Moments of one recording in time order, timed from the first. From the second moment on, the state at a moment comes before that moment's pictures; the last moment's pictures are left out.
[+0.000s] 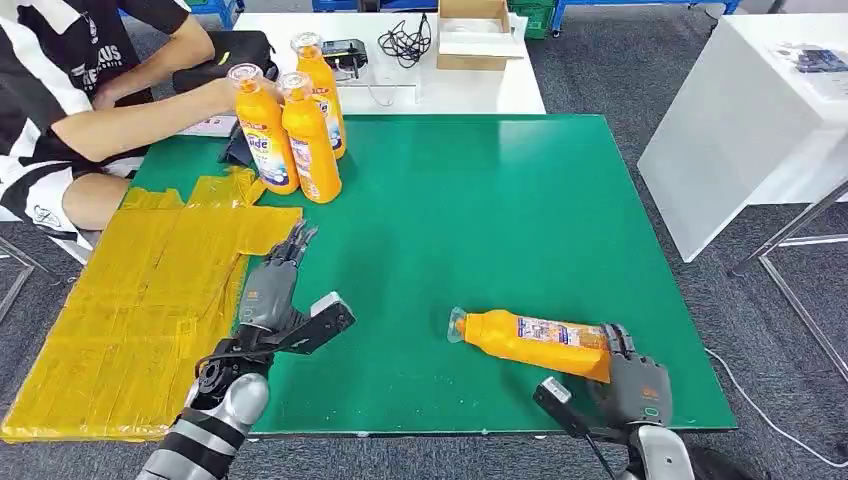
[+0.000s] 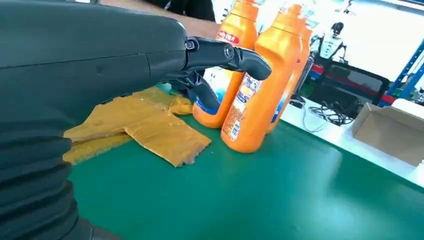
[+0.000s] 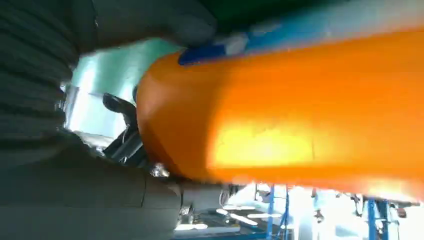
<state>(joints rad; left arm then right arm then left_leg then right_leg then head) -0.18 0.01 -0.25 -1.35 -0.91 0.32 -0.10 0.03 -0.07 0.10 -1.23 1.27 -0.41 0.04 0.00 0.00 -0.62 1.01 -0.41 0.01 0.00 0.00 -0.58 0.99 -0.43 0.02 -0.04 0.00</state>
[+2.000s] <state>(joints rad) -0.21 -0.06 -0.35 -1.41 0.16 -0.13 -0.33 -0.22 0.25 0.46 -1.02 0.66 -0.53 -0.34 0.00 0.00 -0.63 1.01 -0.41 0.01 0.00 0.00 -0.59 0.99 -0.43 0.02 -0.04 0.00</state>
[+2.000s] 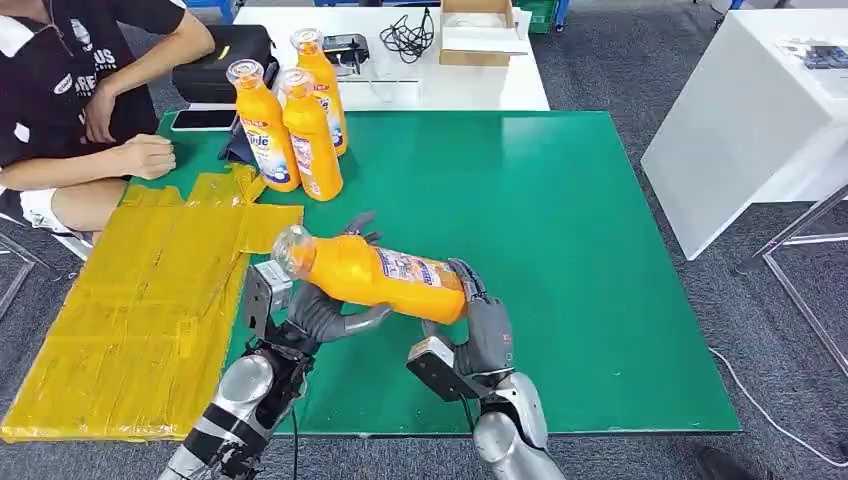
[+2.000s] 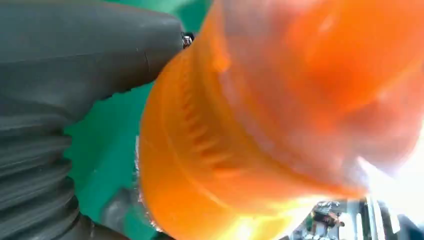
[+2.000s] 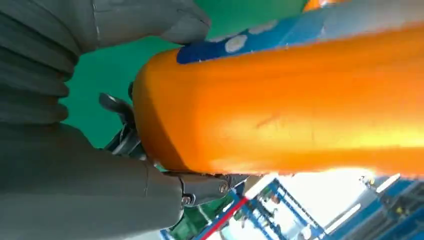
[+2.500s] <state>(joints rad) -0.22 -0.08 -0.36 -1.42 0.21 -0.09 -0.36 -0.29 0.28 0.55 -0.91 0.62 -0.50 -0.34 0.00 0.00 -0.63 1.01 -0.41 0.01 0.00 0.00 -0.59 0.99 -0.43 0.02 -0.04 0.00</state>
